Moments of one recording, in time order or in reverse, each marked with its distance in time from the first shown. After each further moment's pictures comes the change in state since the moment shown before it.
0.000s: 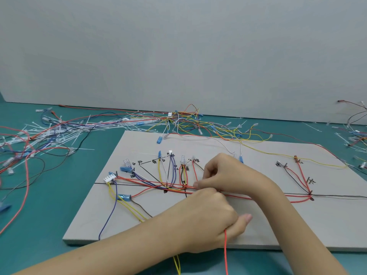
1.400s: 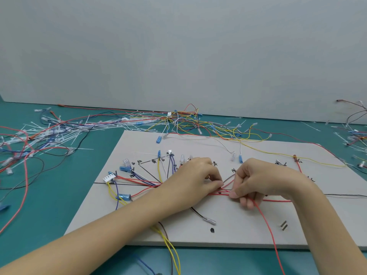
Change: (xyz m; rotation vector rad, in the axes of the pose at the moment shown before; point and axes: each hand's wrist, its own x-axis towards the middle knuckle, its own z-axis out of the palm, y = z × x) left_hand 0.021 -0.056 0.017 -0.219 0.096 -0.400; right_hand -0.037 0.023 -0.041 0.225 -0.275 0.306
